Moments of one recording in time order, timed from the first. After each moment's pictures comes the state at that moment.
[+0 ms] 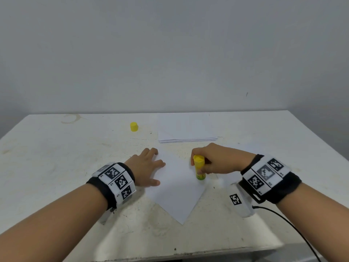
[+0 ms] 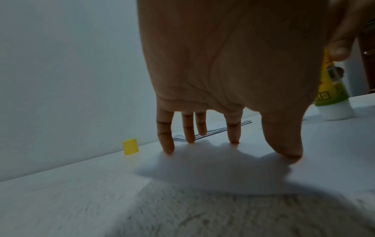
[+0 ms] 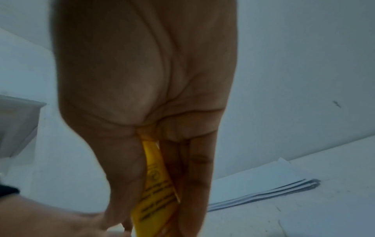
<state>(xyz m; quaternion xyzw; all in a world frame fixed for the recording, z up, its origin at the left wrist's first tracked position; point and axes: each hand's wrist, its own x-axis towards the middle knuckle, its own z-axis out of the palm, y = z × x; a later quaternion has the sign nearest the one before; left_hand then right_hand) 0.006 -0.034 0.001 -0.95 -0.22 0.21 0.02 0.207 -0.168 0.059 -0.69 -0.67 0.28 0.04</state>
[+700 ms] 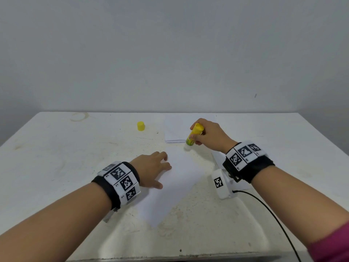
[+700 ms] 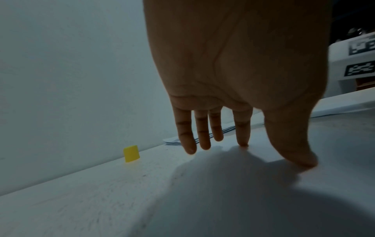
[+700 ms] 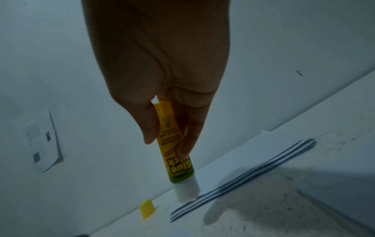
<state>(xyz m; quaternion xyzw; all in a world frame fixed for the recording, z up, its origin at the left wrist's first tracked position) 0.003 -0.034 0.006 -0.96 -0.18 0.21 0.00 0.215 -0.105 0.041 -0.73 -0.54 0.23 0.35</state>
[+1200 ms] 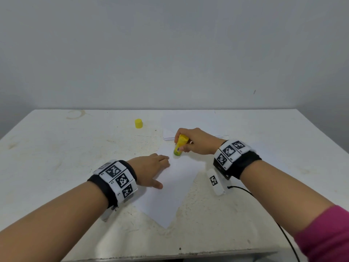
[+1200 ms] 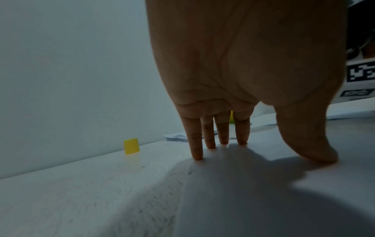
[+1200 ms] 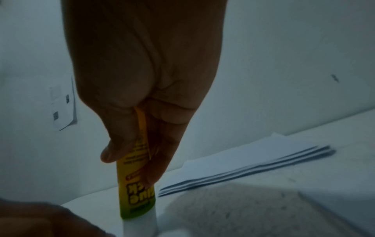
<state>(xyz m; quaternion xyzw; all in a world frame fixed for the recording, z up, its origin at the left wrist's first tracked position) 0.004 -0.028 0.000 -0.96 -0.16 0.22 -0.05 0.202 -0.091 0.028 -0.68 -0.66 0.28 0.16</state>
